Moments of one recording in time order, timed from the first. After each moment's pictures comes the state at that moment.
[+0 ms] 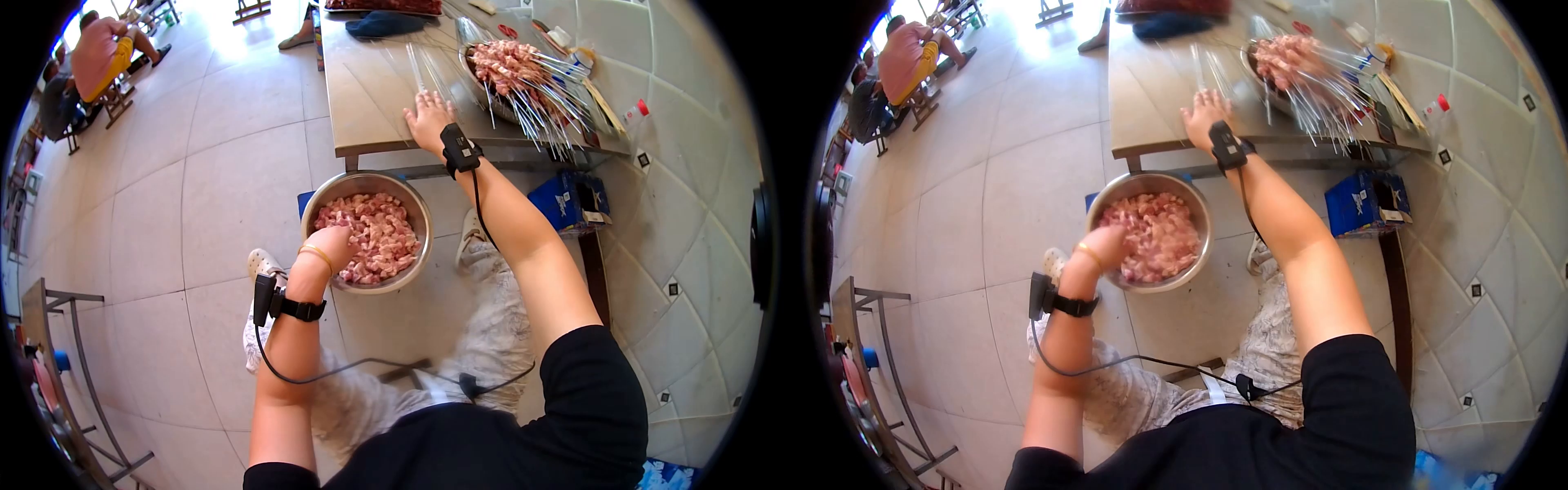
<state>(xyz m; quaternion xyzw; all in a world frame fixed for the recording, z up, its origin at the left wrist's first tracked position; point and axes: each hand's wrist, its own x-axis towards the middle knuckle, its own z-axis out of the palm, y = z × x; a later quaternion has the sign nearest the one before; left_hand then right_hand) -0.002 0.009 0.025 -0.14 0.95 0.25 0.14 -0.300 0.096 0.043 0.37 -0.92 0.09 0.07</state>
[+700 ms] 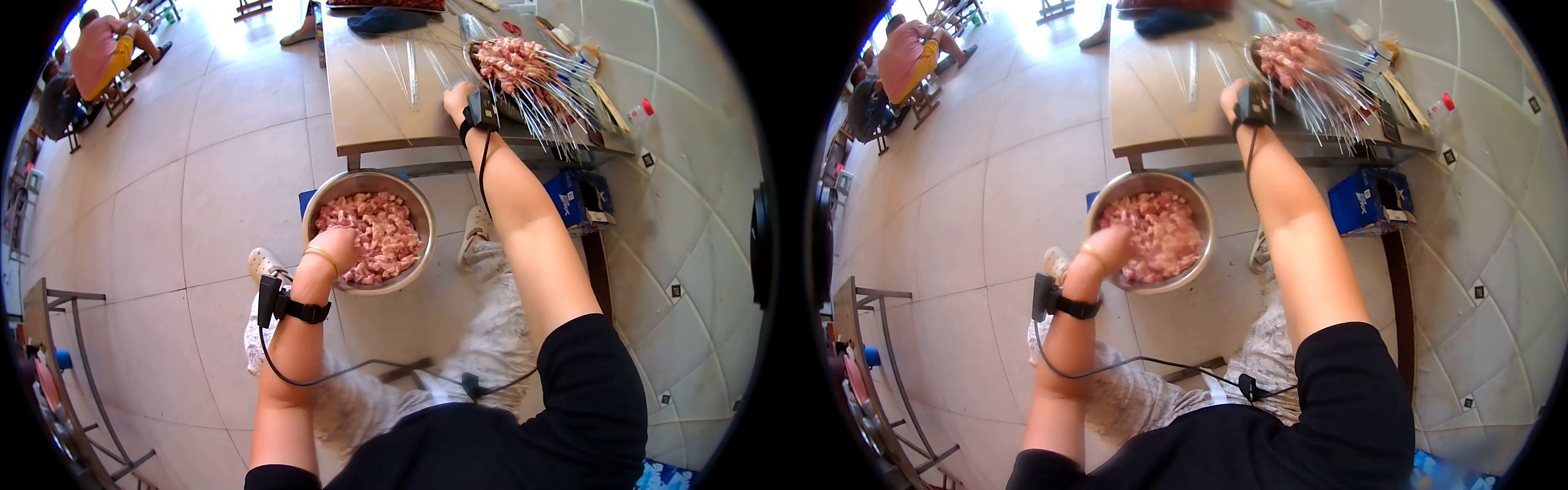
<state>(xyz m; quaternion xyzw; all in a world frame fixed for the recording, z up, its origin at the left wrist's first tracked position) -0.006 0.013 0.025 -0.13 0.95 0.26 0.15 -0.393 0.101 0.041 0.20 -0.97 0.14 0.09</state>
